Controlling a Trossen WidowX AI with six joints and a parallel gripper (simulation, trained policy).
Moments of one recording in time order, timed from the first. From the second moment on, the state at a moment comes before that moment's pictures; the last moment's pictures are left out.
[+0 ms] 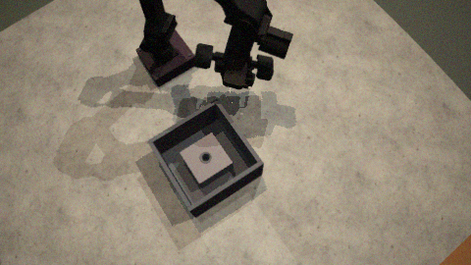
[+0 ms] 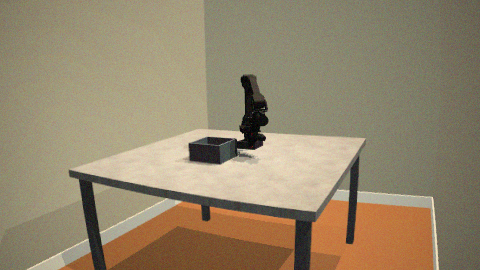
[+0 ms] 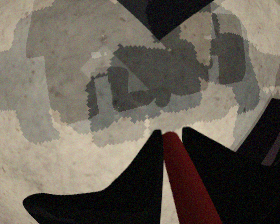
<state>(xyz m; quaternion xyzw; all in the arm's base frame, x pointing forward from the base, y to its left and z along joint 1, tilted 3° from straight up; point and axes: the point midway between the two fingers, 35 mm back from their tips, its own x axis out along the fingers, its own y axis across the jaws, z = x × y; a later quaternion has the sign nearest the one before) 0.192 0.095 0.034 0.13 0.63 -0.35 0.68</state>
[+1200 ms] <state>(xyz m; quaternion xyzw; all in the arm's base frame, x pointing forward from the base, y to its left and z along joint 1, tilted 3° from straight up) 0.292 -0.015 0.113 0.24 0.50 -0.44 0.71</state>
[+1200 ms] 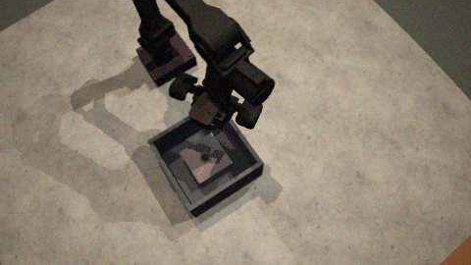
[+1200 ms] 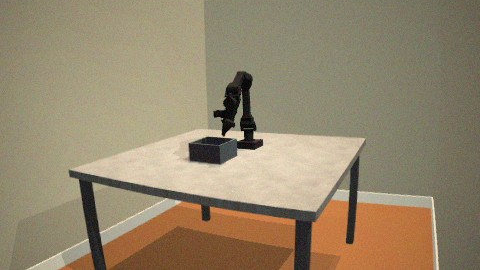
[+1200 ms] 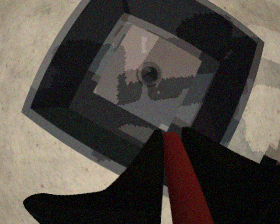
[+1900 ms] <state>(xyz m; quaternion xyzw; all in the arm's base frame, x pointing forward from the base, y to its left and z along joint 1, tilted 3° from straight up) 0.329 -0.071 0.074 0.24 0.54 -0.38 0.71</state>
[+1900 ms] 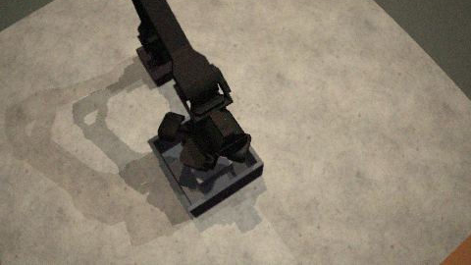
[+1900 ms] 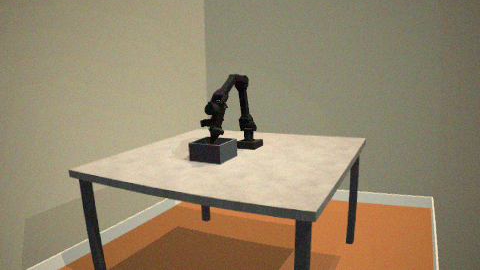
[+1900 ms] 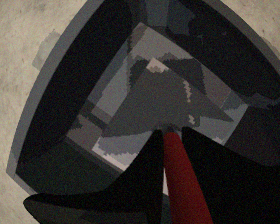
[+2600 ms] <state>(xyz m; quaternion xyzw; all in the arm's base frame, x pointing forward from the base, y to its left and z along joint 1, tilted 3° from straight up) 0.362 -0.081 0.064 0.24 0.59 -0.31 0.71</state>
